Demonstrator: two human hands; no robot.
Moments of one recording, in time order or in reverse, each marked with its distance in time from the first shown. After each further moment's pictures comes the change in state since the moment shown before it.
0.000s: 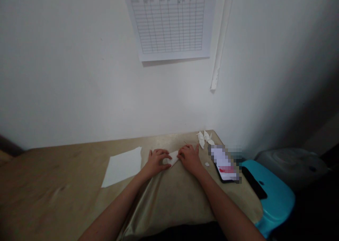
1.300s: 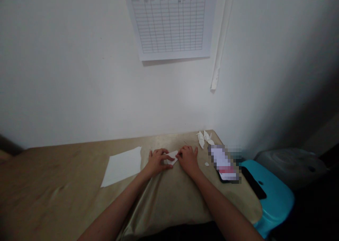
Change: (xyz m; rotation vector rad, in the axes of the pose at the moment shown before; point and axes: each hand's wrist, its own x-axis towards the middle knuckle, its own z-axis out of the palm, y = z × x) left_hand 0.002 0.010 -0.002 0.017 -0.046 -0.054; right_hand 0.004 -0.009 0.017 -0.019 0.062 0.158
